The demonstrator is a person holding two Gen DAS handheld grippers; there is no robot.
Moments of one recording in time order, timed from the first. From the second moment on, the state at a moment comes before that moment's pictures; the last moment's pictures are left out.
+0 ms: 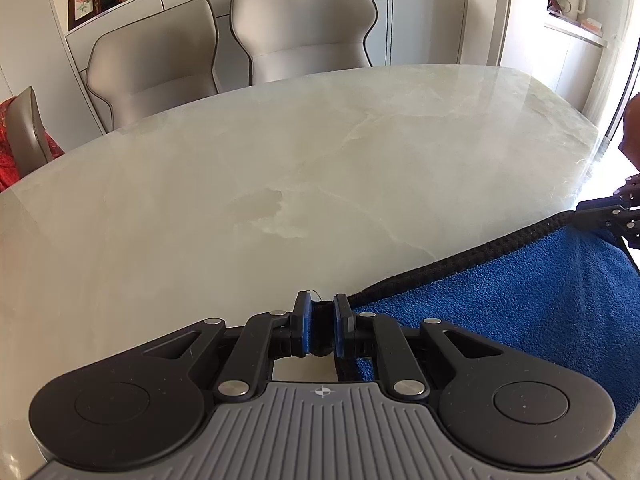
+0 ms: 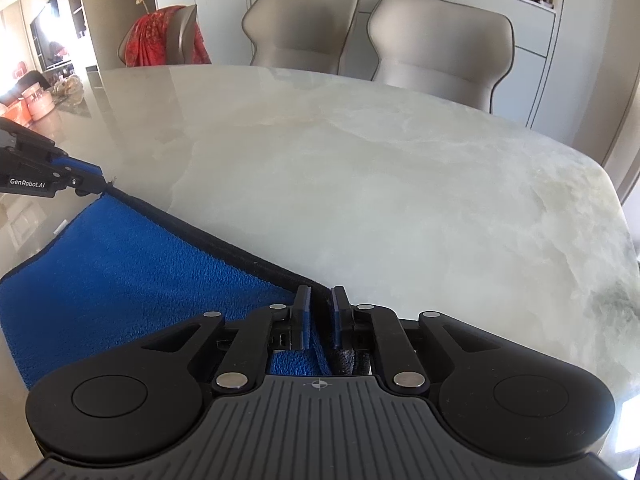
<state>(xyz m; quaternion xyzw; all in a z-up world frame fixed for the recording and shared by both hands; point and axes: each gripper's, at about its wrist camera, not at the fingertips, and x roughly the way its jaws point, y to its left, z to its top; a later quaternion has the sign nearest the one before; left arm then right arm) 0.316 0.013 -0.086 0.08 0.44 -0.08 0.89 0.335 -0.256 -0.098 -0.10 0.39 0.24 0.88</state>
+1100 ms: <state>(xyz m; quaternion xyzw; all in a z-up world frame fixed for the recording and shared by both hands) 0.221 -0.037 -0.073 0.00 0.41 -0.15 0.90 0.239 -0.226 -0.093 0.06 0.39 0.25 0.88</state>
